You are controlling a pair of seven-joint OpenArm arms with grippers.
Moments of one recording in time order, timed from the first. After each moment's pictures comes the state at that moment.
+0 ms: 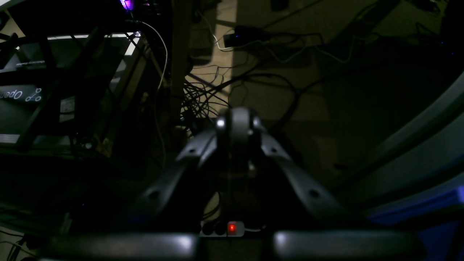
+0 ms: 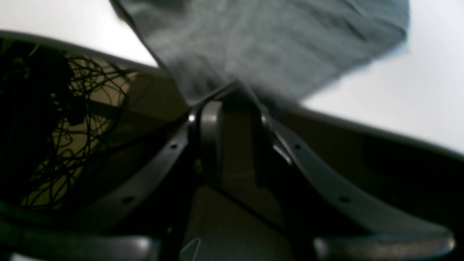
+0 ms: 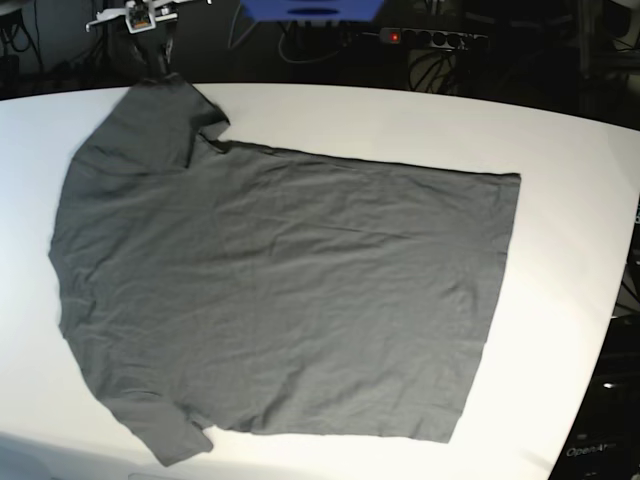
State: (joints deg) left arm 41.2 -1.3 1.5 38.1 -3.5 1.0 -73.1; right arm -45.5 8.0 7.5 67.5 -6.9 0.7 47.7
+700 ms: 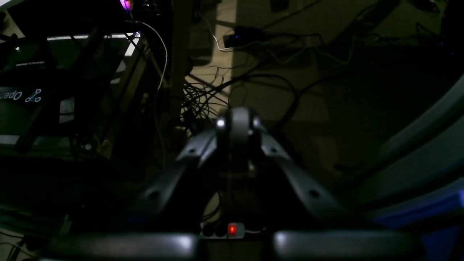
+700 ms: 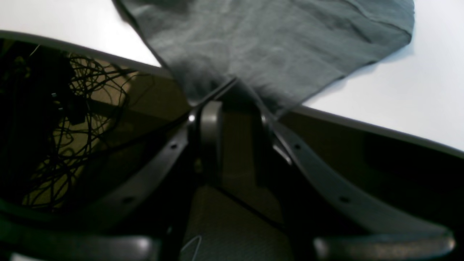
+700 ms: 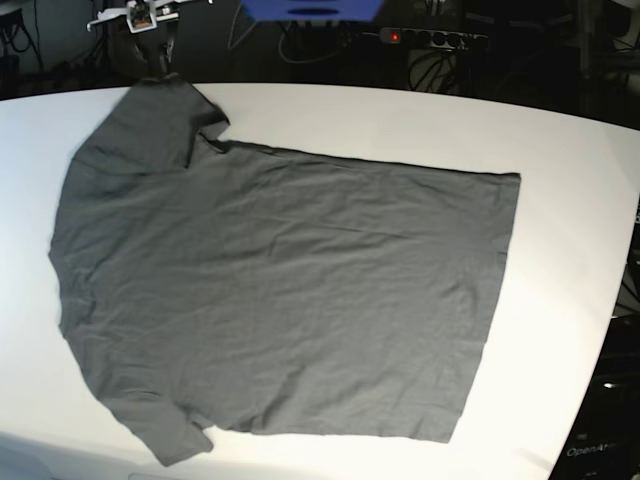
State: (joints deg) left arm 40.8 -1.3 1.5 38.0 -3.5 1.0 -73.1; right arm -45.6 7.9 7.4 67.5 -6.9 0.7 47.4
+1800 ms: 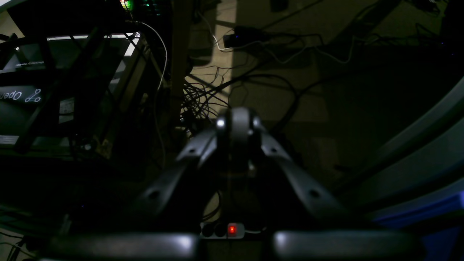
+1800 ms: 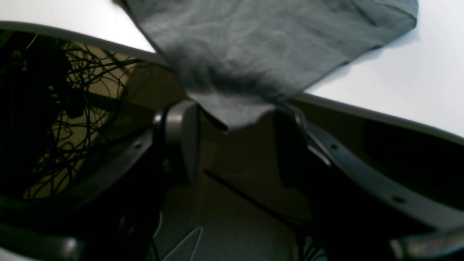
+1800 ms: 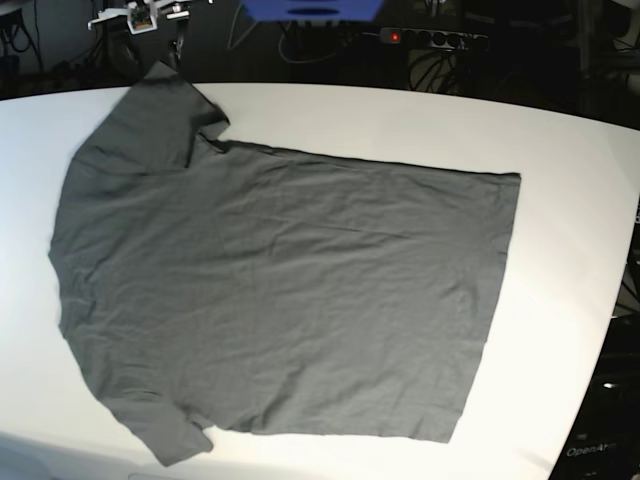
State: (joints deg) left arm 40.8 -1.3 1.5 38.0 -3.5 1.1 -73.0; right arm -45.6 7.7 7.4 67.5 -6.5 0.7 45.1
